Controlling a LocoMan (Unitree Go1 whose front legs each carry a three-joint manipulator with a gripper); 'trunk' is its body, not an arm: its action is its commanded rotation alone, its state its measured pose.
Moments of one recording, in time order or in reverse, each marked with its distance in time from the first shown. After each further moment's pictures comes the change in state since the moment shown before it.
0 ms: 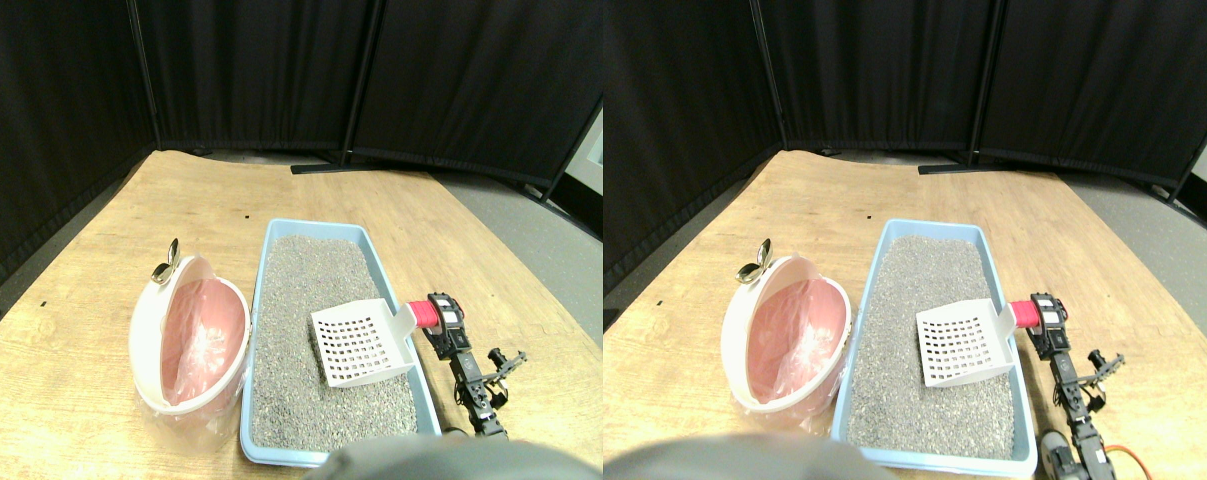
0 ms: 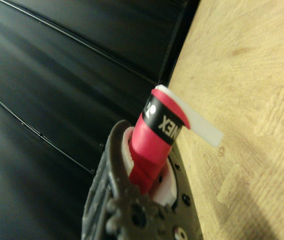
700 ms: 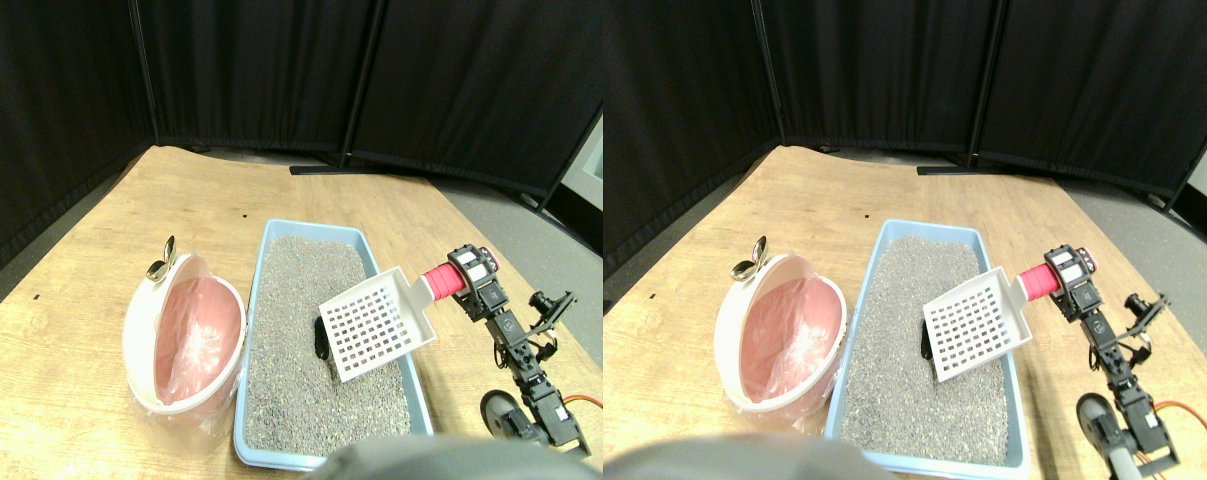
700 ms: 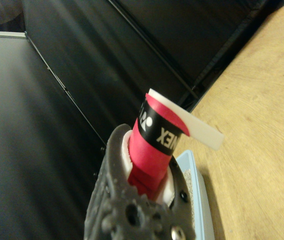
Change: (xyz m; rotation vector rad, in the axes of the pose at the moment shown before) right arm 0.027 0.008 0.083 -0.290 -0.123 0.225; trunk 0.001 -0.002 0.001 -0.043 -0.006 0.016
